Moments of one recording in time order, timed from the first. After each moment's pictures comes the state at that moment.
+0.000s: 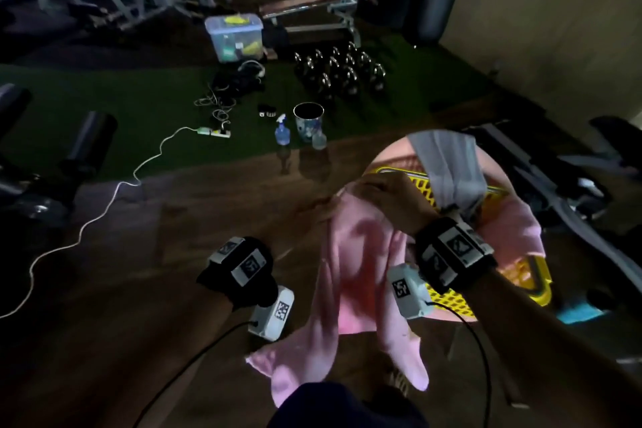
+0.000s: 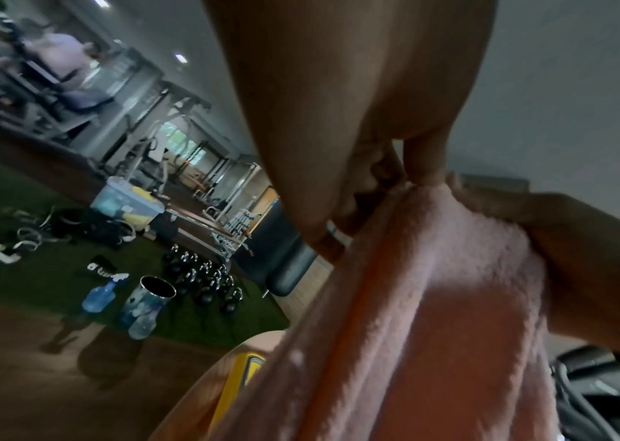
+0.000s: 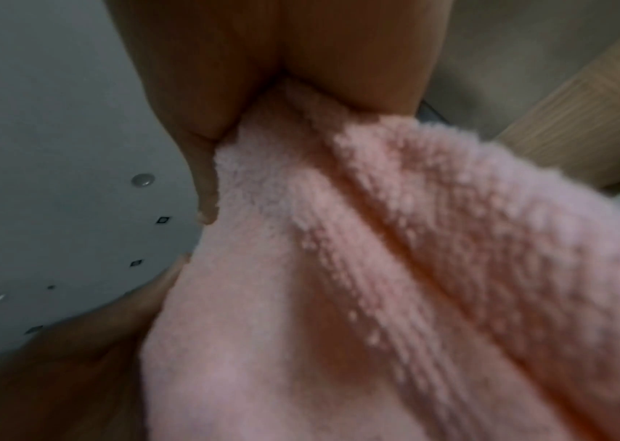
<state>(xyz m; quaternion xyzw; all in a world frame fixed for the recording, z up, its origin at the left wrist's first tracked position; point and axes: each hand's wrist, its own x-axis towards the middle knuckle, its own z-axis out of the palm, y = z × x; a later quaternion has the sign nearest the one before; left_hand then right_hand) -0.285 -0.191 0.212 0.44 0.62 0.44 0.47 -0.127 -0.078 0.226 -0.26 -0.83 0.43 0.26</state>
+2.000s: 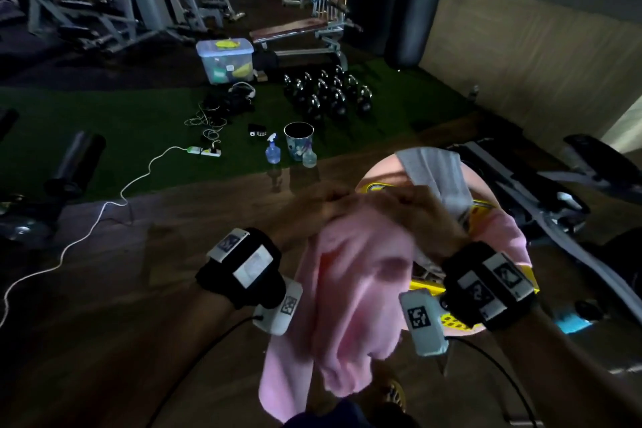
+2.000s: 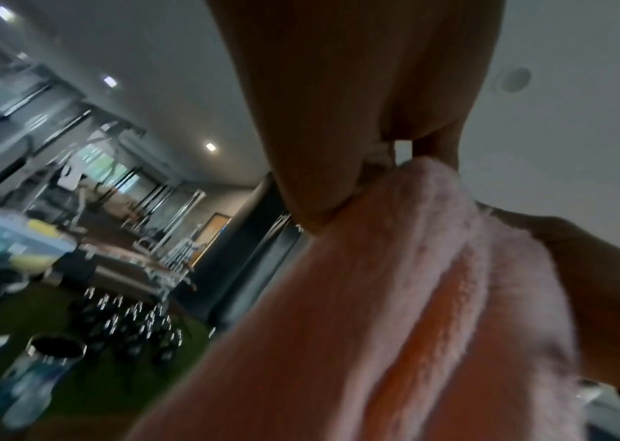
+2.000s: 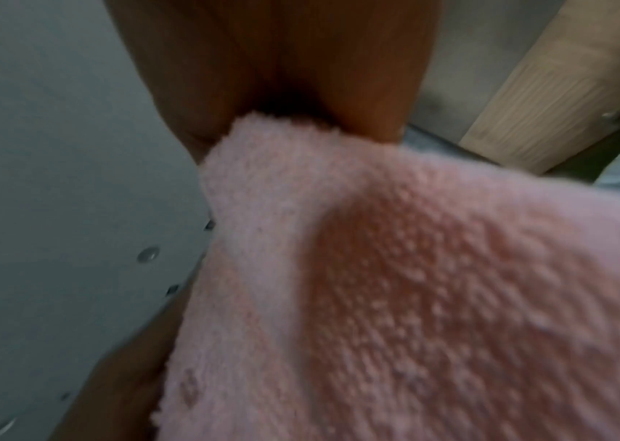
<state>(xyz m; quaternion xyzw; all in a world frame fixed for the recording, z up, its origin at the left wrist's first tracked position) -0.268 -0.187 0.267 0.54 0.51 0.47 0.47 -0.093 -0.112 0.255 -0.28 -0.74 0.54 0.30</state>
